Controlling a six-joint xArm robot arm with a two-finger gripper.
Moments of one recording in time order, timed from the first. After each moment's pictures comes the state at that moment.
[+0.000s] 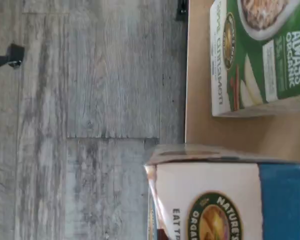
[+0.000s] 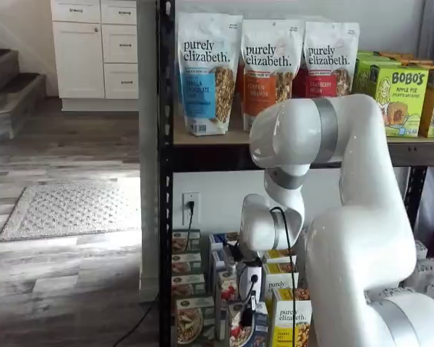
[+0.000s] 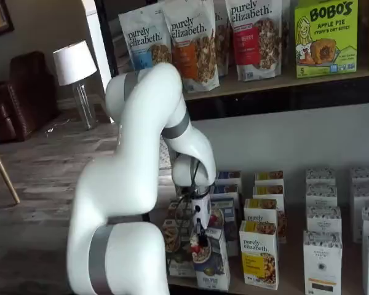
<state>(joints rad) 0.08 0.79 -1.23 0.08 0.45 -1.55</state>
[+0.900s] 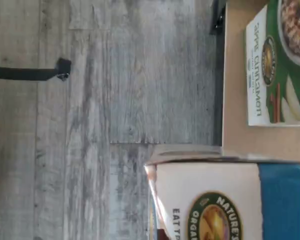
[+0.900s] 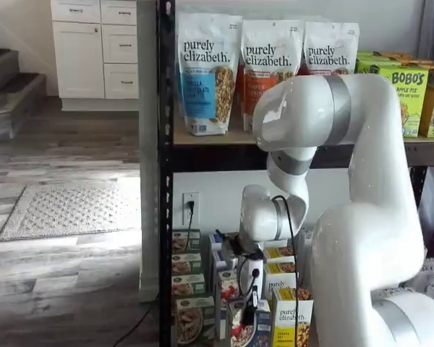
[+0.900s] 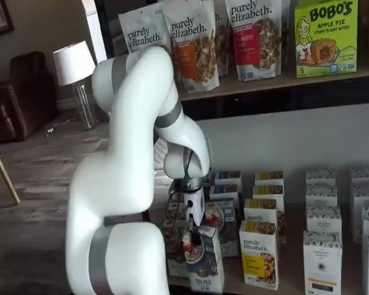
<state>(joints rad) 0.11 0.62 -1.08 0.08 0.51 -1.52</state>
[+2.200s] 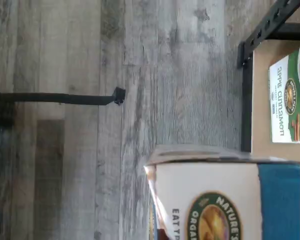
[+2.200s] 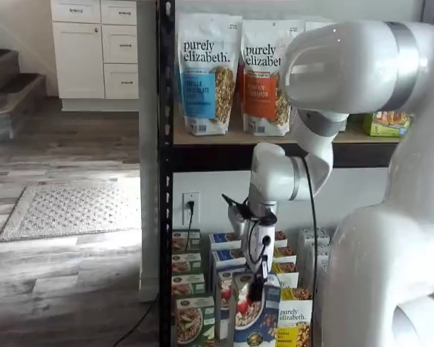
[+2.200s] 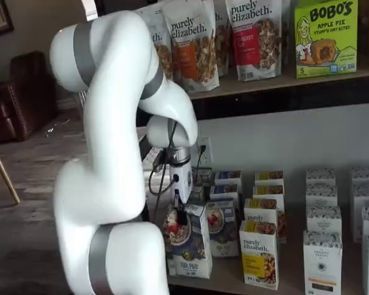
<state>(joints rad) 0.13 0.17 -0.80 0.12 0.69 -1.53</state>
